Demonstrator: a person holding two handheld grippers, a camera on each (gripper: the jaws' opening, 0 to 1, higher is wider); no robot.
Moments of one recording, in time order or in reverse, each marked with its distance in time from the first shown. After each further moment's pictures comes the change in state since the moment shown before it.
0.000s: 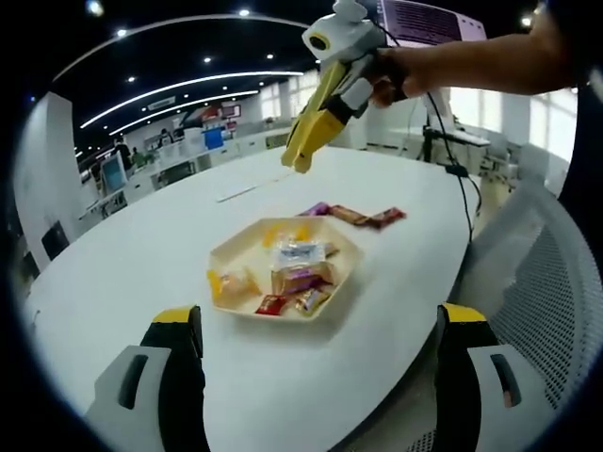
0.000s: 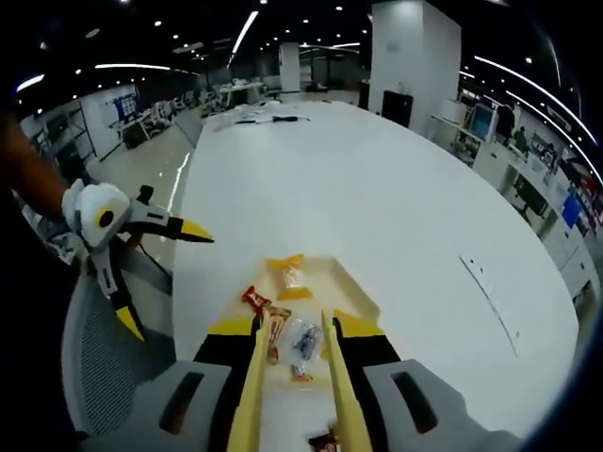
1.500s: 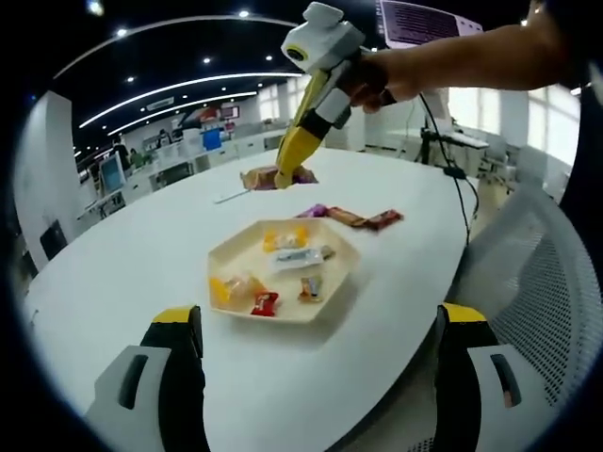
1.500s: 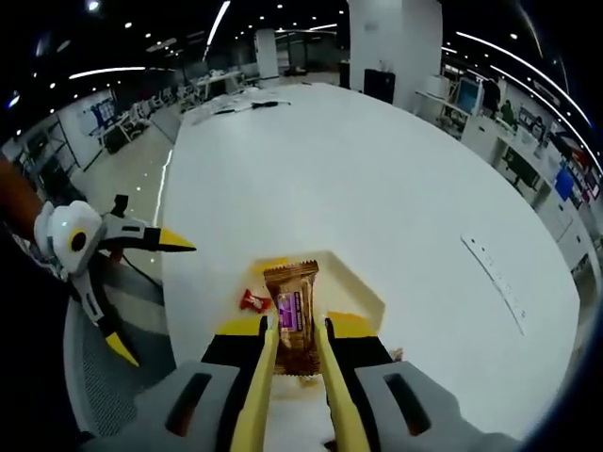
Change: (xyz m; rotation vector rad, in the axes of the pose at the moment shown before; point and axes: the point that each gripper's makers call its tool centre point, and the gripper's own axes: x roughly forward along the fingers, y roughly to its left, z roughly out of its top) left arm 0.000 -0.004 0.000 -0.008 -0.002 -0.014; right arm 0.032 0.007 0.015 0.087 0.080 -0.032
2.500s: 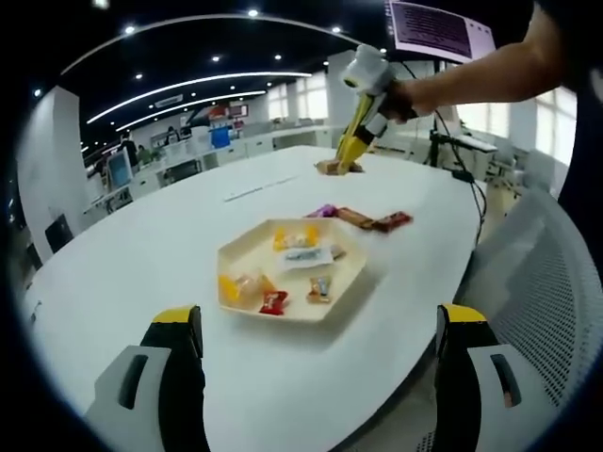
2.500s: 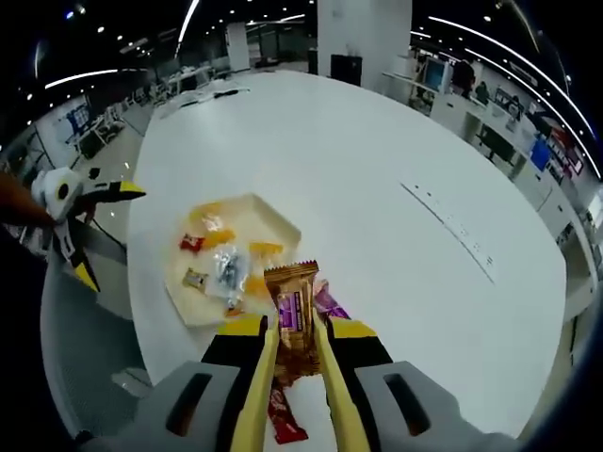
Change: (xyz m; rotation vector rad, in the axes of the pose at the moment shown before) left arm -0.002 0.010 0.002 -0.022 -0.011 0.046; right arm -0.041 -0.086 -0.083 0.073 0.053 -0.090
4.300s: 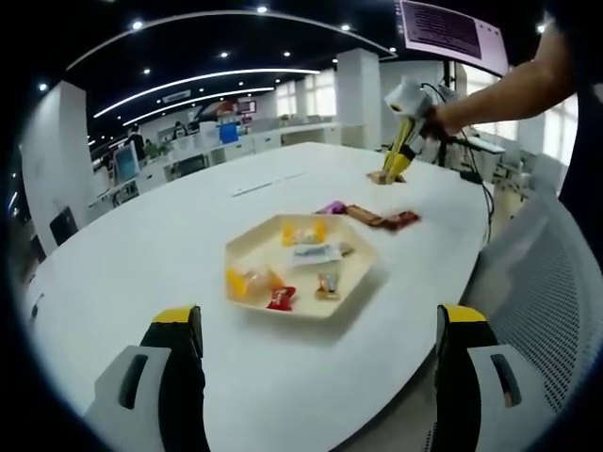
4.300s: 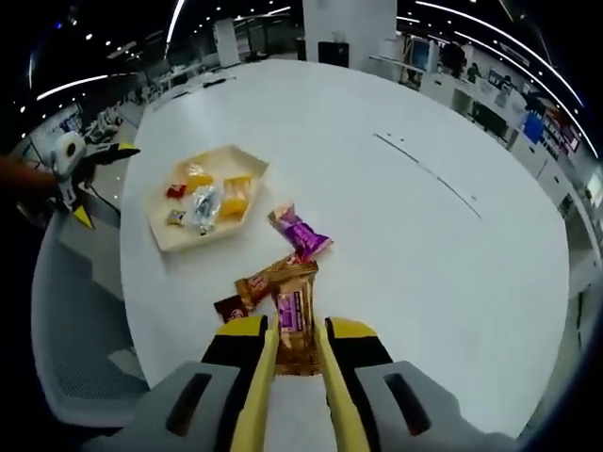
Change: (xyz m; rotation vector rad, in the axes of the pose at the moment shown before) left arm 0.001 0.007 -0.005 -0.018 0.020 0.027; right arm -0.035 -0.047 -0.104 0.075 0.036 -0.010
